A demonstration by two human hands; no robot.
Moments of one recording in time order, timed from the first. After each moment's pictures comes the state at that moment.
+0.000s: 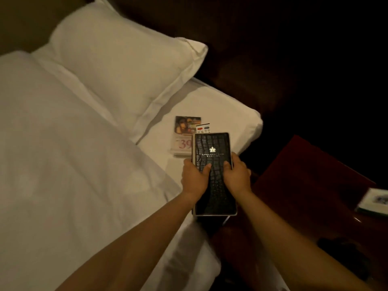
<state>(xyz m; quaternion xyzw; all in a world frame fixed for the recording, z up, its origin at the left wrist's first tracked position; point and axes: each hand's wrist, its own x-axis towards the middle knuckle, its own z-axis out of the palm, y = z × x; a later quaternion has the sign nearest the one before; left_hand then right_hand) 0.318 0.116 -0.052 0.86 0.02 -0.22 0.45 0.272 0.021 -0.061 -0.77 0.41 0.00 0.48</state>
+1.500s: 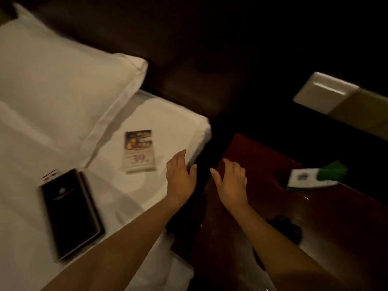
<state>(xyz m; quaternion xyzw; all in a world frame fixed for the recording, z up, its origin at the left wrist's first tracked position) 0.282 0.038 -0.042 0.89 -0.26 -0.16 0.34 0.182 -0.055 -0.053 -0.86 0.44 -0.04 0.27</state>
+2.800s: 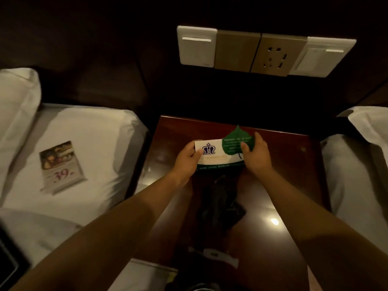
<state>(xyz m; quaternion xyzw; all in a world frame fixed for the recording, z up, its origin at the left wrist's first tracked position) 0.134 -0.095 -0.072 0.70 -0.27 -0.47 0.46 -0.023 -0.185 -0.059 -0.67 0.61 -0.17 0.39</state>
